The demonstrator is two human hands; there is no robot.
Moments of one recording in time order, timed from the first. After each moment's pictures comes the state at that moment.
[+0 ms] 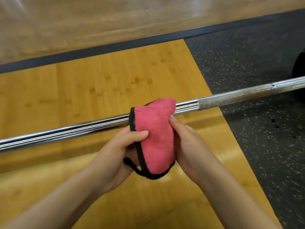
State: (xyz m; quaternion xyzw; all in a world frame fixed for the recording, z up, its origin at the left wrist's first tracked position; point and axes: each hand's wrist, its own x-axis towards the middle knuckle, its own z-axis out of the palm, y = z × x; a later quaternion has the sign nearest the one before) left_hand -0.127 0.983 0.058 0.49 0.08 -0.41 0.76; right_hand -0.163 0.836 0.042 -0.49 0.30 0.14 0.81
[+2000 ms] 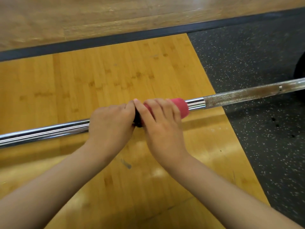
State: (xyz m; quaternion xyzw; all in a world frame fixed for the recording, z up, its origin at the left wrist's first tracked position) left_hand -0.074 0.995 0.016 0.95 -0.30 0.07 0.02; right_hand -0.135 0.870 -0.008 -0.98 -0.01 -0.19 0.11
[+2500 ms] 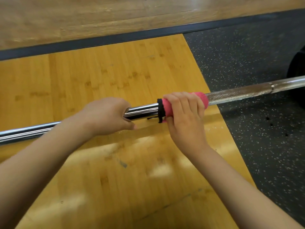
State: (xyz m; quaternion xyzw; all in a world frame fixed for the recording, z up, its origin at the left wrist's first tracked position) left_hand -0.042 0.989 0.050 0.92 -0.23 -0.30 0.06; right_hand -0.139 0.811 -0.009 -0.97 0.02 -0.21 0.13
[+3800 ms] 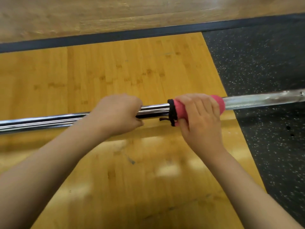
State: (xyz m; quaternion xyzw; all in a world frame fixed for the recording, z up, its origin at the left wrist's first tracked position) left_hand -0.048 0.994 0.035 0.94 -0.28 -0.21 0.02; right_hand -0.138 0.806 -0.004 -0.97 -0.03 -0.20 0.13
